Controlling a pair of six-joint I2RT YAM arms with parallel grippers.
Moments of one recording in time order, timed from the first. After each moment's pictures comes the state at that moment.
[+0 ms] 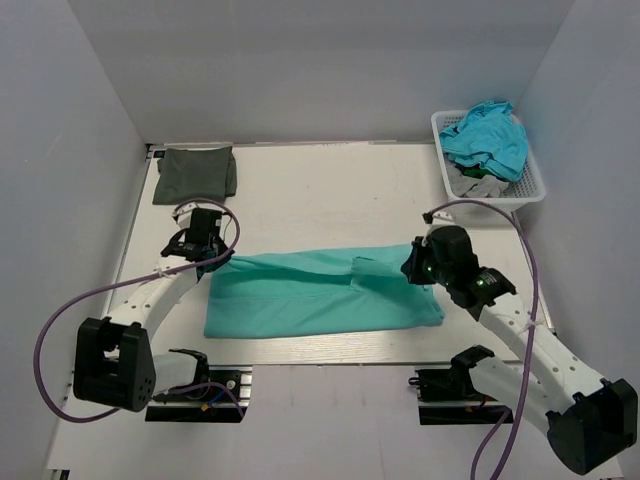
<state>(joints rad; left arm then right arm) -0.20 1.23 0.76 -0.45 -0.28 -0.73 0.48 0.89 0.69 -0.46 0.02 0.37</state>
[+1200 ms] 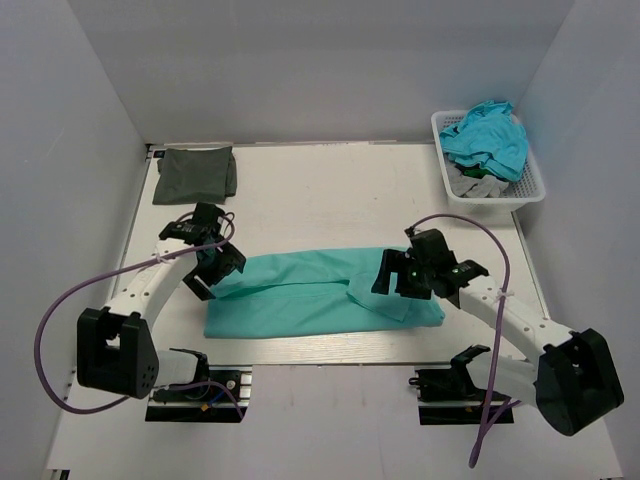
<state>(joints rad) -0.20 1.30 0.93 -0.97 -0.14 -0.98 0.51 1.10 0.62 -0.45 -0.18 0.54</state>
